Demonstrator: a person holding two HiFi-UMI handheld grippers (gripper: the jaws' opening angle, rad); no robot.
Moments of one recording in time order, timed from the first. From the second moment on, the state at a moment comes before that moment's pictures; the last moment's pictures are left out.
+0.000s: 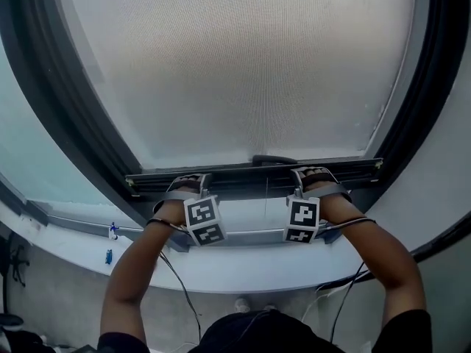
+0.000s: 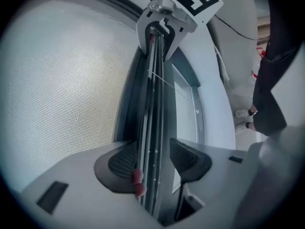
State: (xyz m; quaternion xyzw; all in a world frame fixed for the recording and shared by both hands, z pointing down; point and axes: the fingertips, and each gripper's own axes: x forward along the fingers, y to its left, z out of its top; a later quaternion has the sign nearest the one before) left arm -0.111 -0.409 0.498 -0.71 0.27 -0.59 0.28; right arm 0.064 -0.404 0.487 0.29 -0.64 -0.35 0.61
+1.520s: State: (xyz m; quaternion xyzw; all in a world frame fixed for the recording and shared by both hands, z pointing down) left arm -0.105 -0.402 0.532 -0.72 0.27 -0.59 0.26; right arm 0.064 -0.404 0.528 0.30 -0.64 -0.33 0.63
